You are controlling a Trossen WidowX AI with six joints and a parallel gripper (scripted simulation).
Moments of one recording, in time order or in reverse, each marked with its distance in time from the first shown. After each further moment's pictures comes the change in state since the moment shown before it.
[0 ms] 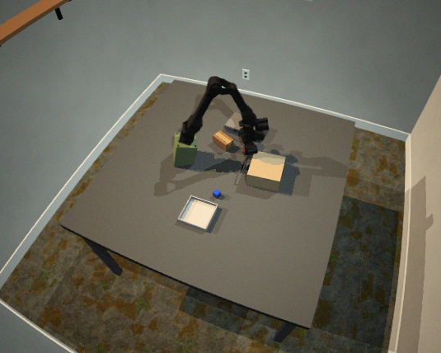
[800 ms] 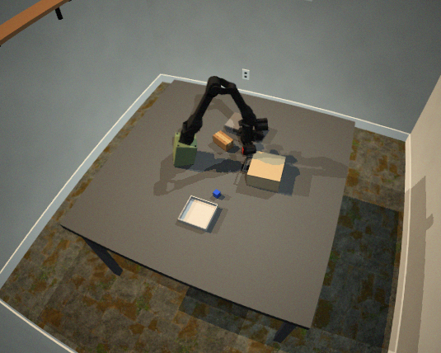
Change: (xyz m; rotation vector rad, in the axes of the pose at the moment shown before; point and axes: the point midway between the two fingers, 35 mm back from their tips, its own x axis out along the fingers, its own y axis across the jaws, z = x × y) arm -0.003 0.002 -0.009 -0.002 0.038 0.017
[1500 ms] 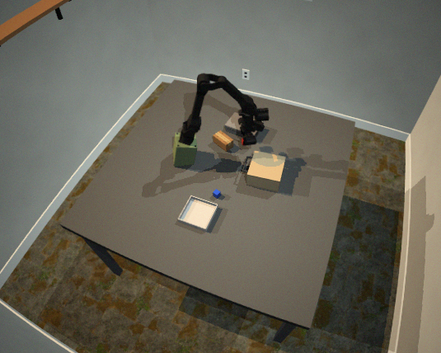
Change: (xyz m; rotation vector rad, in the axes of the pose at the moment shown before) arm -0.068 0.000 -0.003 0.004 0.010 0.003
